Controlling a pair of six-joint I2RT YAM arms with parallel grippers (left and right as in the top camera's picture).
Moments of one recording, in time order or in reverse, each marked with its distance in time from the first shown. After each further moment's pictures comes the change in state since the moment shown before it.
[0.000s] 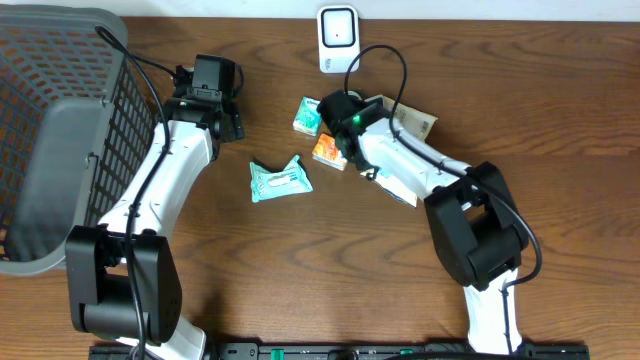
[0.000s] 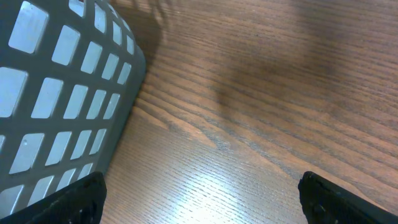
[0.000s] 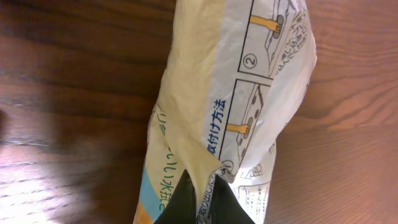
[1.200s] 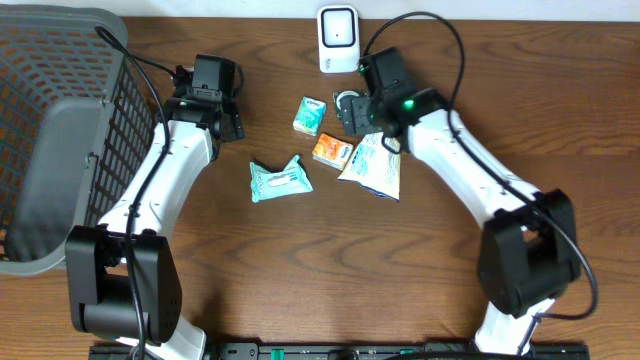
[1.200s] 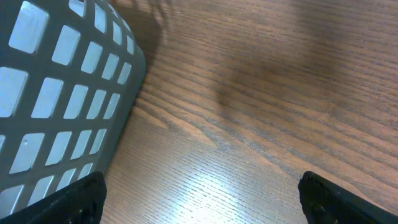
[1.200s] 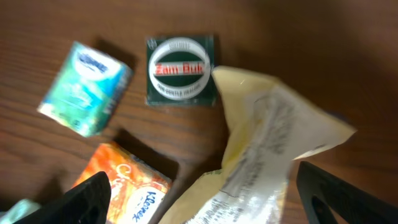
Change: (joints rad) left arm 0.000 0.000 0.000 0.000 0.000 0.000; right arm -0.099 -0.206 -0.079 0.327 -0.467 -0.123
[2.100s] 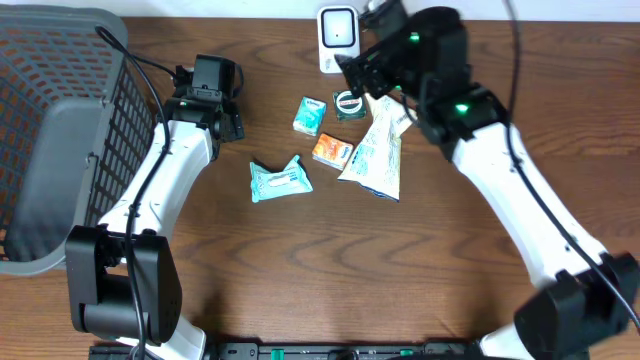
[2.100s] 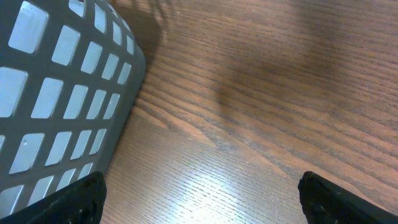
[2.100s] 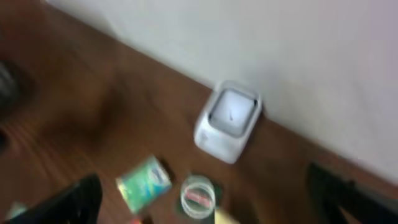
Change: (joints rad) left arm 0.000 0.000 0.000 0.000 0.000 0.000; right arm -0.060 -0.230 0.002 0.266 -0.226 -0.427
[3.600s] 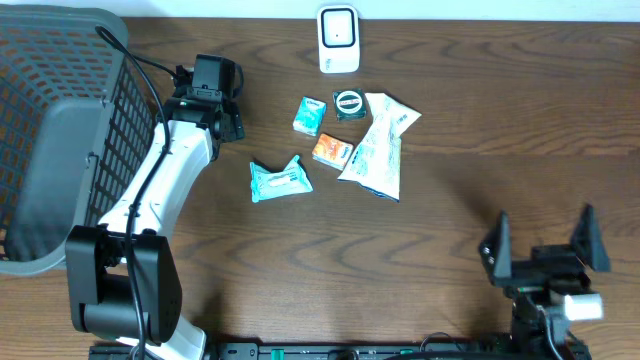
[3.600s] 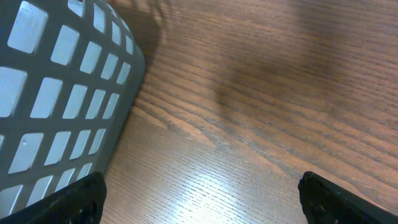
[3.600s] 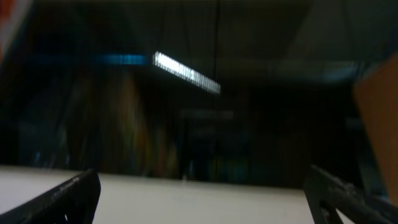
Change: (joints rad) left arm 0.000 0.000 0.000 0.000 0.003 0.000; right arm -0.436 -1.645 -1.516 1.243 -0.022 0.210
